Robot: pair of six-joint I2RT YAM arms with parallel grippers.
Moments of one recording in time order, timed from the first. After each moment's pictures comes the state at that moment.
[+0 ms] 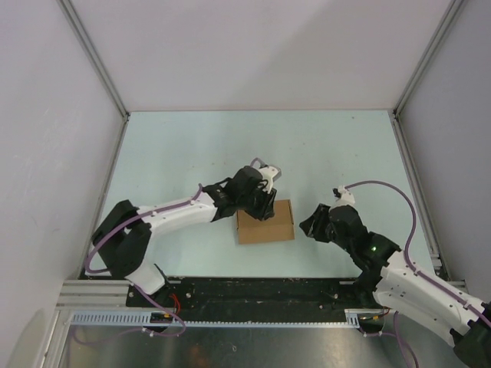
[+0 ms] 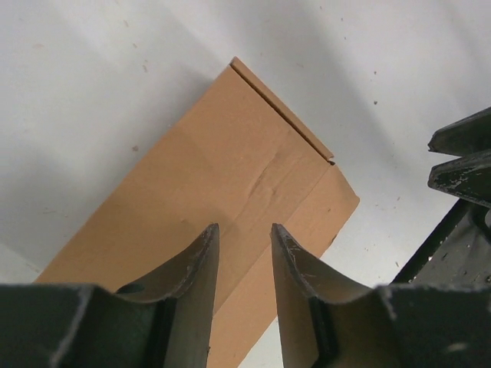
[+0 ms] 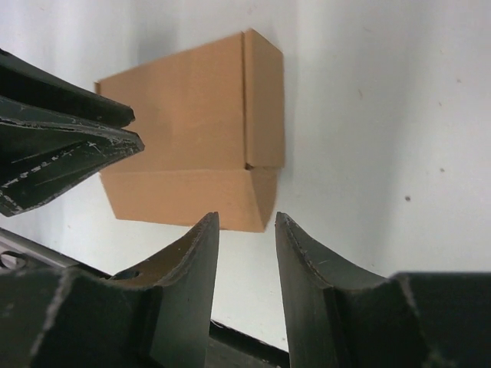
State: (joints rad) left arm -0.86 1.55 1.00 -0.20 0.15 -0.28; right arm 0.74 0.68 0.43 -0.32 0.18 0.84
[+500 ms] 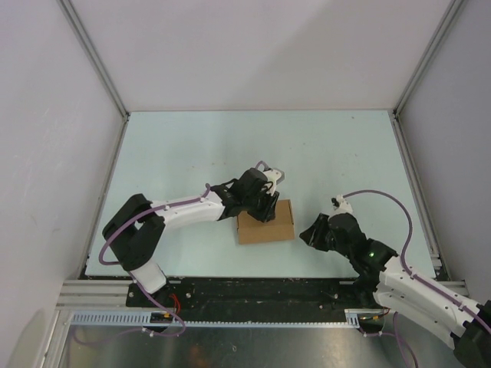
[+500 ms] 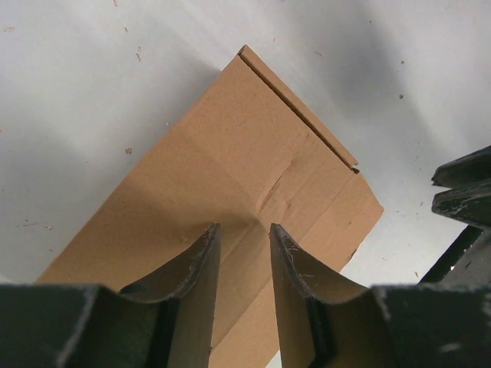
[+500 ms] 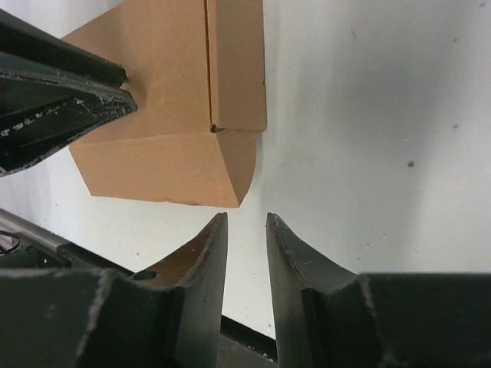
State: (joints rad) left arm -0.87 1.66 1.03 -0.18 0.14 -0.28; right arm 0.74 0.64 0.31 -0.31 0.11 0.89
